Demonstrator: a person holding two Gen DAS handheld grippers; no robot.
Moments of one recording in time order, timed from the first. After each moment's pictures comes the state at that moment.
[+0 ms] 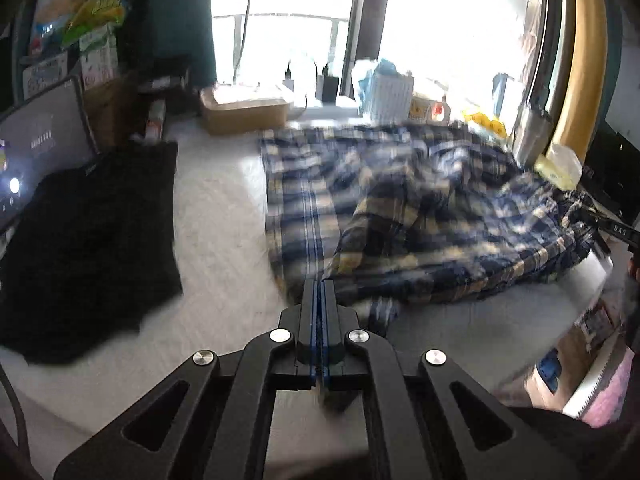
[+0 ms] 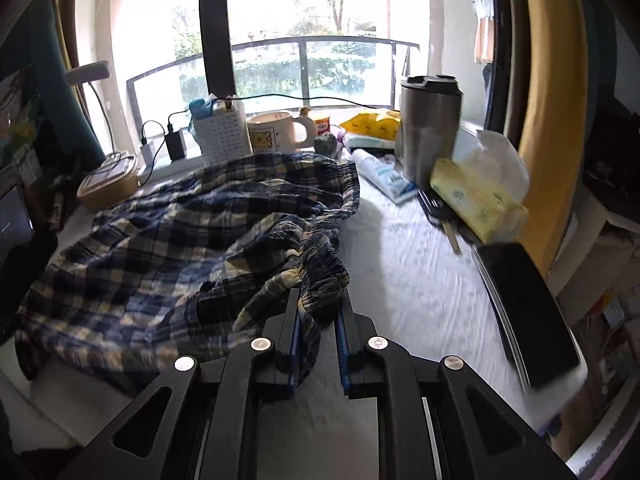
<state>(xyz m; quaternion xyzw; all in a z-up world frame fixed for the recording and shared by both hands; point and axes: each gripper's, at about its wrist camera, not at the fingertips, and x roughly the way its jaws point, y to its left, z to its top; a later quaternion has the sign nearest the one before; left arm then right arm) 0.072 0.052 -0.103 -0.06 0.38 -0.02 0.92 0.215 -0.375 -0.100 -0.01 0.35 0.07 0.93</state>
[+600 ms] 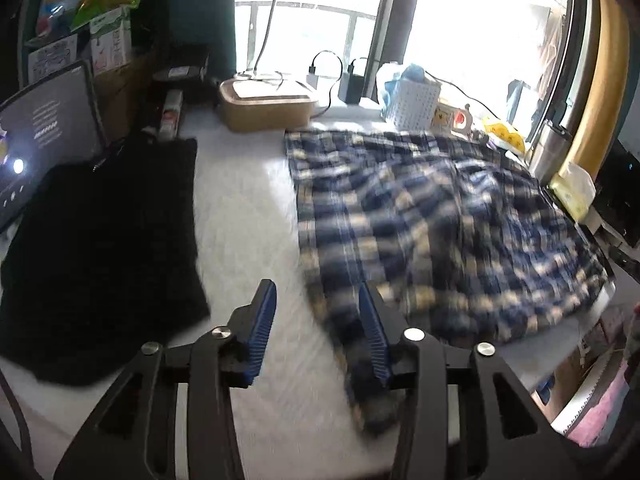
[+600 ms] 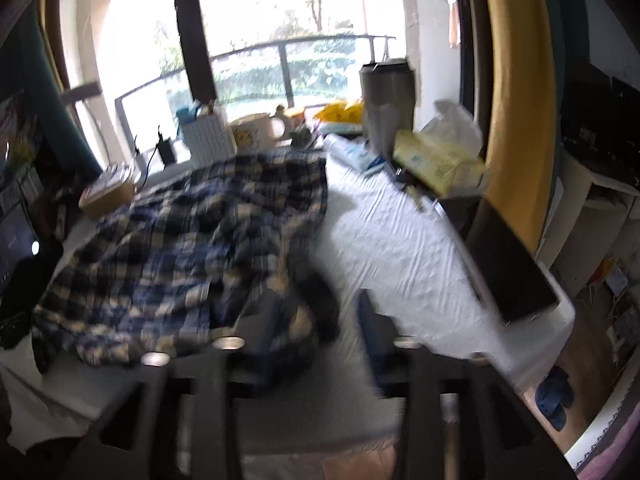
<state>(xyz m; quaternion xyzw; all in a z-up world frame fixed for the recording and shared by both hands) 0.127 0.084 -0.088 -0.08 0.38 0.00 0.92 0.185 -0.415 -0.096 0.04 0.33 0.06 0.94</state>
